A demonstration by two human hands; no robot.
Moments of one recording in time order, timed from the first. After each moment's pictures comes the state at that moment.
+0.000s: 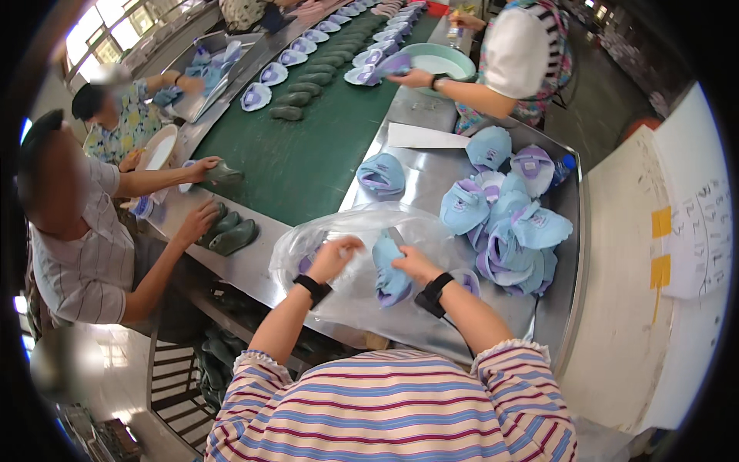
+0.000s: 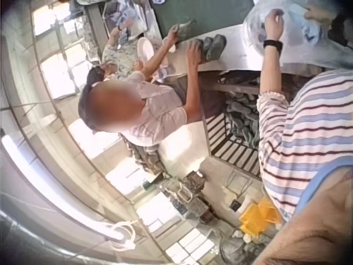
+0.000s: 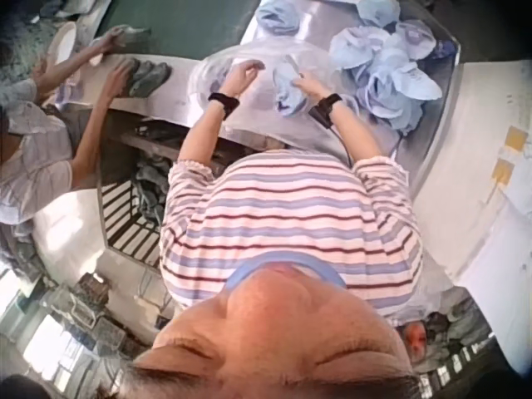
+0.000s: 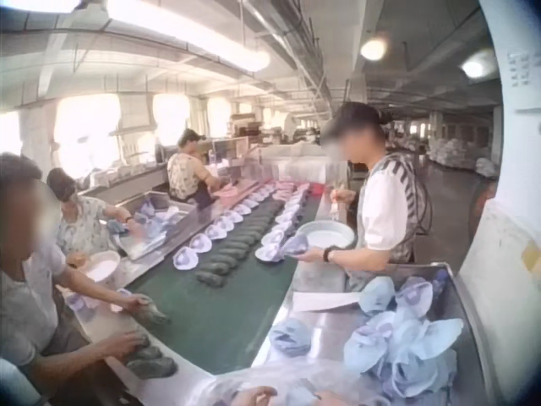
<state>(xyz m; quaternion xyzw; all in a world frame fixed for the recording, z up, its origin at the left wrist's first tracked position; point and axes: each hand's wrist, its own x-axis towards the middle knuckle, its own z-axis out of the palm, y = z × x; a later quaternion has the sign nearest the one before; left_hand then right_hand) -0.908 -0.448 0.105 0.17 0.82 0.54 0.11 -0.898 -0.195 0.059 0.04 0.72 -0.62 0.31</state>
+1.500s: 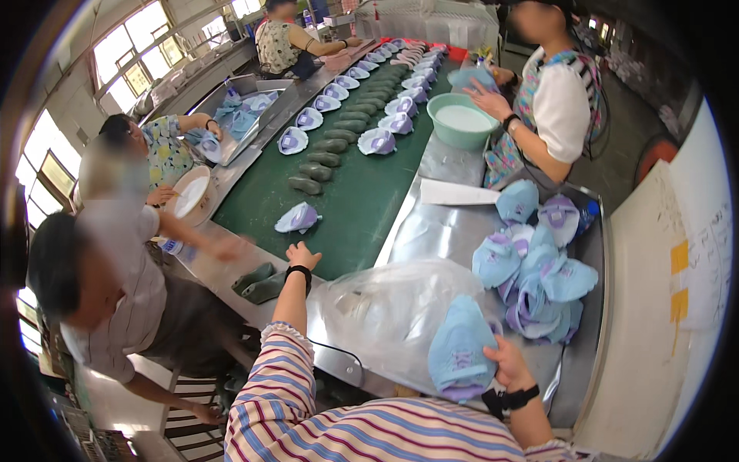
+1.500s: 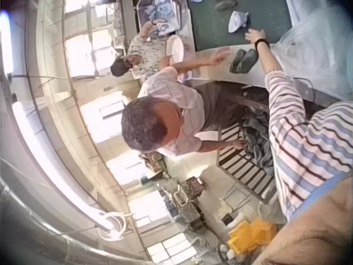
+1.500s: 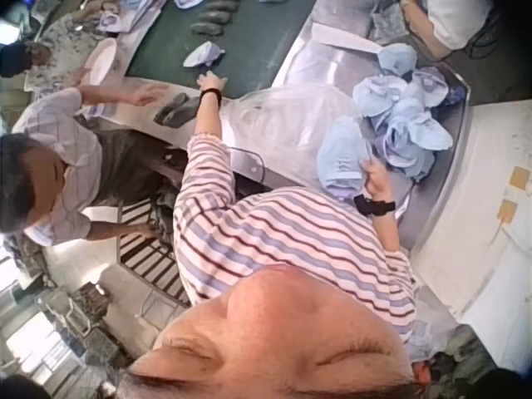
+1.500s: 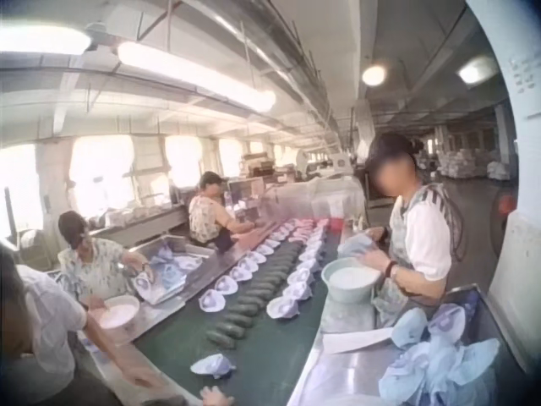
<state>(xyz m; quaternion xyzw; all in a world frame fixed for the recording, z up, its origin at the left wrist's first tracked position) -1.075 -0.605 0.052 -0.24 0.96 0.17 0.06 -0.783 -0.122 0.164 0.18 0.47 -0.84 0.19</state>
